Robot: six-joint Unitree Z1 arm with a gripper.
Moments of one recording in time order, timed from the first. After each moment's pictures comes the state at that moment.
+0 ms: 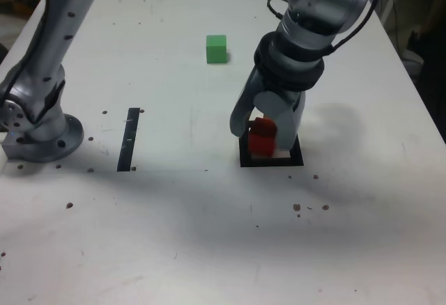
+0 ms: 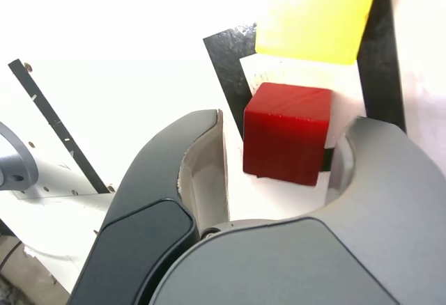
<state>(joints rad) -0.17 2.19 -1.75 1.43 0.12 0.13</state>
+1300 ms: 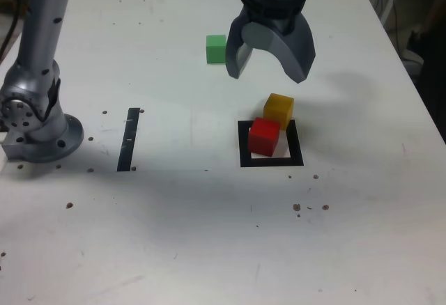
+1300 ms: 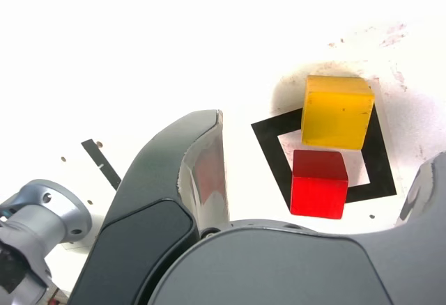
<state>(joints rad) 0.03 2.04 -1.70 1.39 0.17 0.38</state>
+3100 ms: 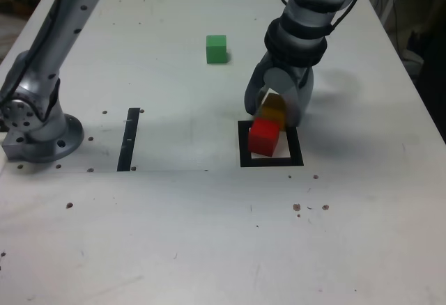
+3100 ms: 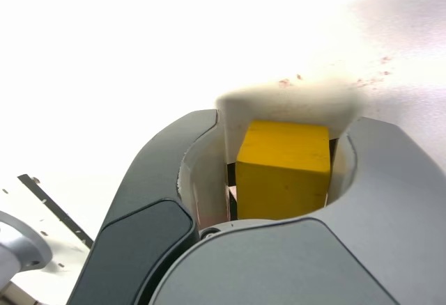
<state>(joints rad) 0.04 2.23 -1.73 1.31 0.14 0.42</state>
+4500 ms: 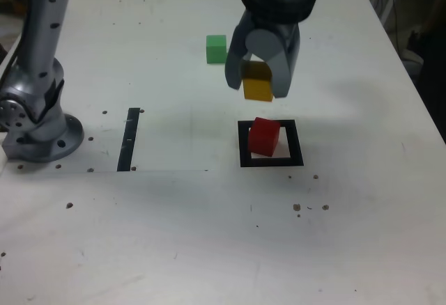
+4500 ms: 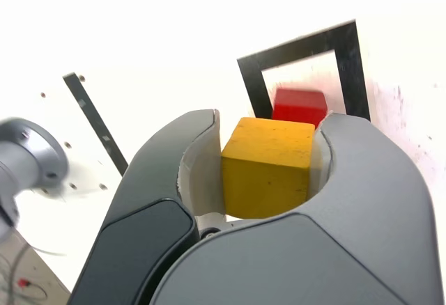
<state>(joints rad) -0.14 2.06 -1.84 1.55 0.13 0.11</state>
